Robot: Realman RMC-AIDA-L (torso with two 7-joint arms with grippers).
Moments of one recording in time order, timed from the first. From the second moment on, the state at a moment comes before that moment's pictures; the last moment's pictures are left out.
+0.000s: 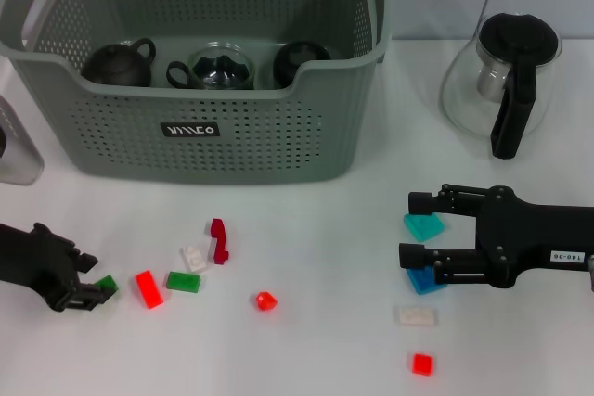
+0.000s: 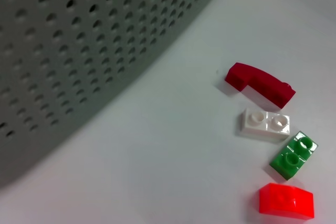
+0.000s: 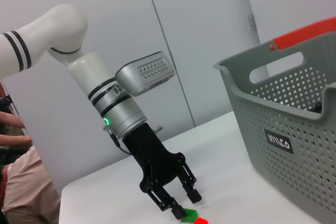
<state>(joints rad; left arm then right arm) -0.41 -2.18 0.84 1.23 2.73 1.53 -1.78 0.46 2.06 -0.88 -0.66 -1.84 -1.68 1.40</state>
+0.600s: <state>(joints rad) -0.42 -2.17 0.85 1.20 2.75 1.49 -1.81 0.46 2.06 -0.88 -0.66 -1.84 -1.68 1.40</state>
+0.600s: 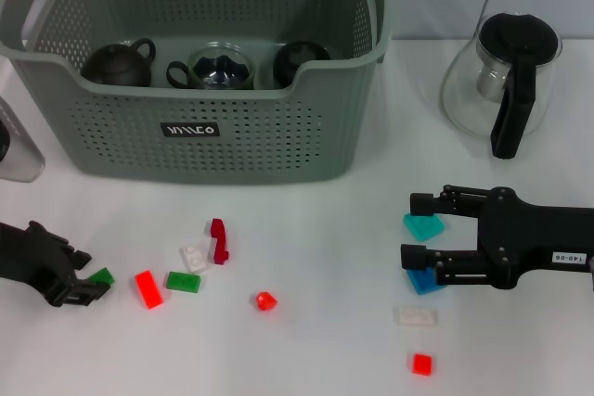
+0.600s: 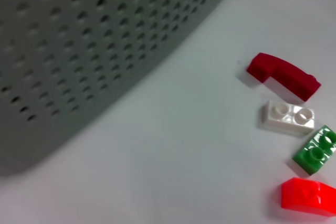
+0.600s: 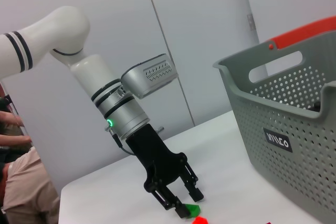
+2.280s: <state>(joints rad) -0.52 -2.09 0.61 1.17 2.62 1.77 -1.83 0.46 2.06 -0.88 -0.66 -1.84 -1.69 1.40</state>
